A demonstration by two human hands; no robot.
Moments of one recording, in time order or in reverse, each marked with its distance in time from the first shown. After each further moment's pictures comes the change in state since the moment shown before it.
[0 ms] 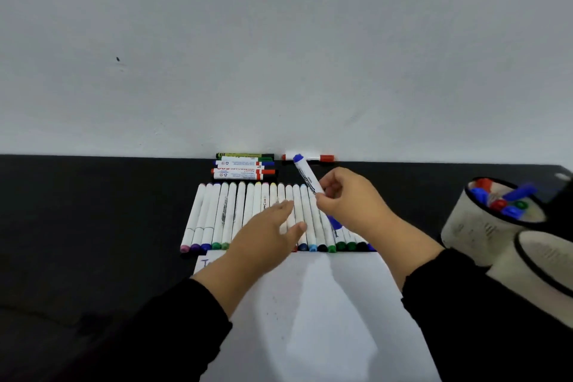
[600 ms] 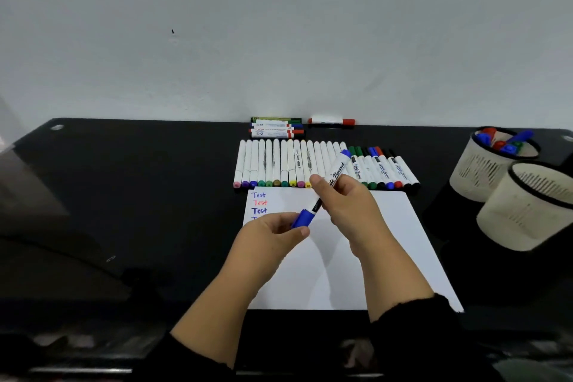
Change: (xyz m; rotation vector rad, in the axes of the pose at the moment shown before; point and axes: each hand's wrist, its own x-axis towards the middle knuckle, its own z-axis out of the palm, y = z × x) left_hand -0.158 -0.010 -0.024 -0.619 0.022 -0.402; right_hand -0.136 -0.061 0.057 0.553 0.044 0.277
